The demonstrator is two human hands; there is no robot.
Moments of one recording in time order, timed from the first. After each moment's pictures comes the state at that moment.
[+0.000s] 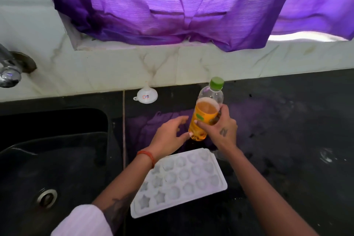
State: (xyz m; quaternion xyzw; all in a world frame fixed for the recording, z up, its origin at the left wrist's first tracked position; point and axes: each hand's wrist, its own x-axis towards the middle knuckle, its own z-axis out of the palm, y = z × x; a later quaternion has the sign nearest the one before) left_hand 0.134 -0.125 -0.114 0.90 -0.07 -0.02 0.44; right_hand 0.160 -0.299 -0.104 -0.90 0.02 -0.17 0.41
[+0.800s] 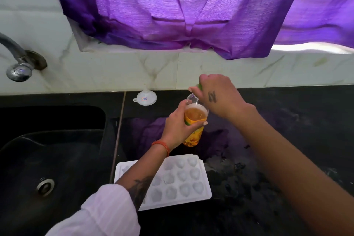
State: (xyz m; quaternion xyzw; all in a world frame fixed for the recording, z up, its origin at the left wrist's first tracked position) left_hand 0.163 -0.187 -0.093 0.85 -0.01 0.12 0.51; right_hand 0.196 -0.298 0.032 -0.94 -0.29 -0.15 0.04
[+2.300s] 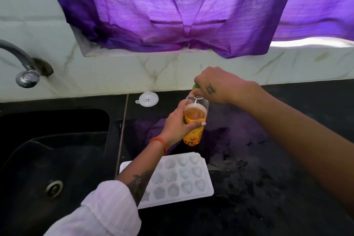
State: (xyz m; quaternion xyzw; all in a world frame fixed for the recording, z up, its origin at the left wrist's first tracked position) left_hand 0.161 -0.180 -0.088 0.84 -0.03 0.05 0.54; right_hand 0.206 -0.303 0.061 -0.93 -0.36 -0.01 -0.03
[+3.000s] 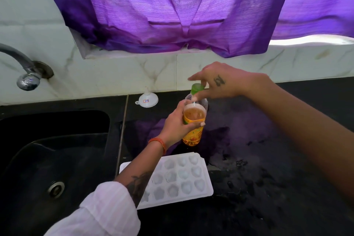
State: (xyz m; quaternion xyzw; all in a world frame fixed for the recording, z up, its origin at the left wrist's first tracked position) left_hand 0.161 -0.181 -0.087 0.84 -0.03 0.04 0.54; right_hand 0.215 -0.318 0.069 -0.92 -0.40 0.02 0.00
